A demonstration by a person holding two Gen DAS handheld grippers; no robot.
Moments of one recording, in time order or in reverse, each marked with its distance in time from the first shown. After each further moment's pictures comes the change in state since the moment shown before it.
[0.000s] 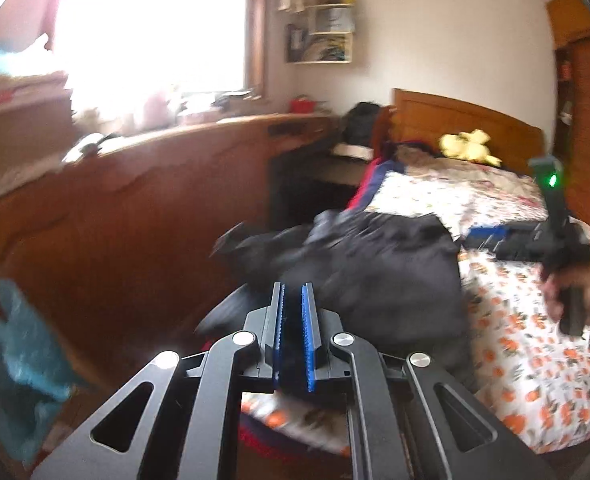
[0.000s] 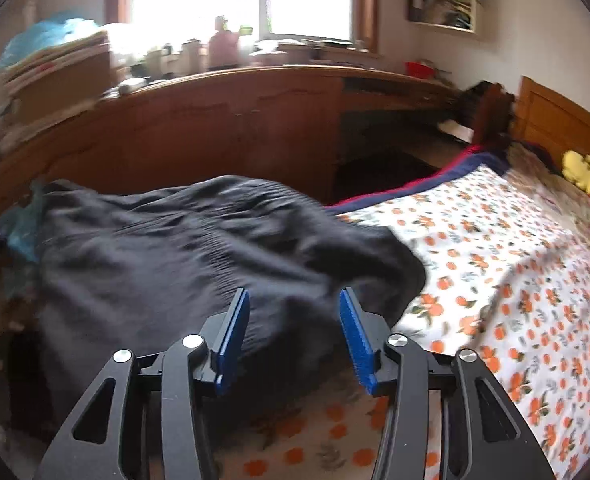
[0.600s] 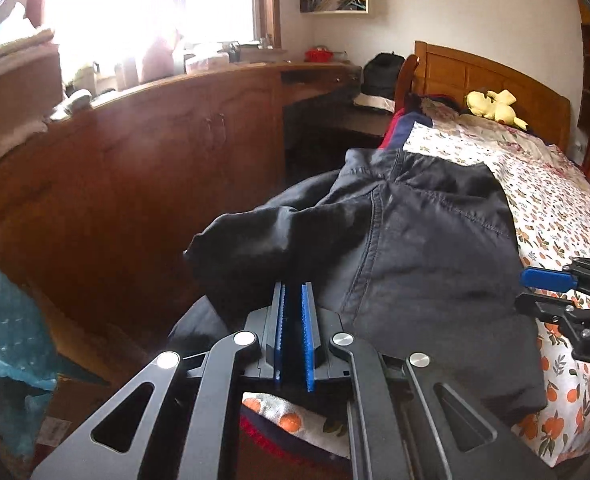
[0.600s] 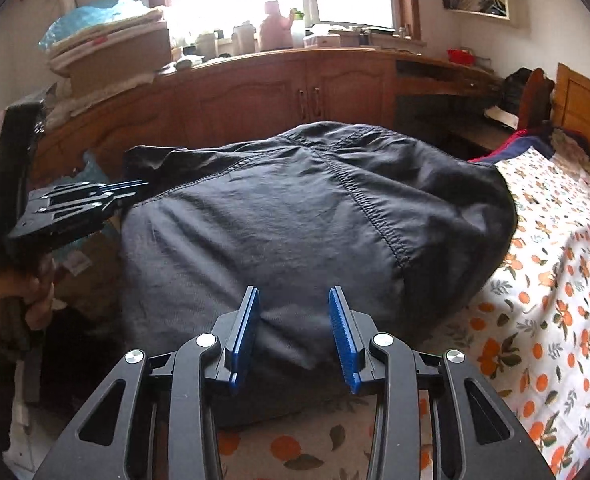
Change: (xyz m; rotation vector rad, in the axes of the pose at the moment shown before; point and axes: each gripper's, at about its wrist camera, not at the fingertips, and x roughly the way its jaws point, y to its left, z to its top) left arm 0.079 0.014 -0.029 -0.025 0.182 0.098; right arm 0.002 0.070 -0.050 0.004 0.028 0.135
